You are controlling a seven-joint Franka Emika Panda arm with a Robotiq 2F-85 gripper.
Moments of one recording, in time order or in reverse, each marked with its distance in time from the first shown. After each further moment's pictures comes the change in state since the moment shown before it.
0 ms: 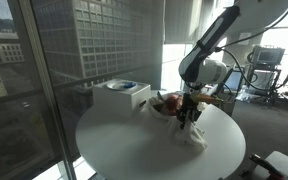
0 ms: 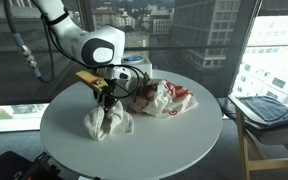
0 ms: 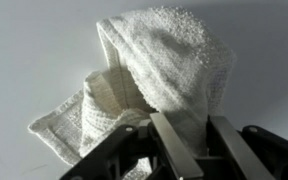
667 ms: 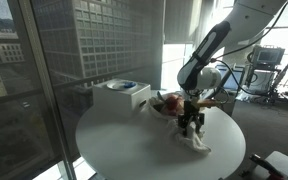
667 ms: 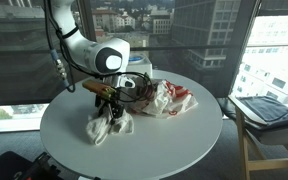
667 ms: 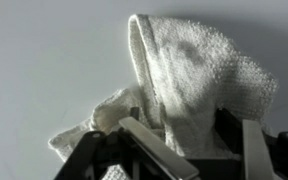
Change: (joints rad) arm -0.048 0.120 0.012 0.083 -0.169 -0.106 0.035
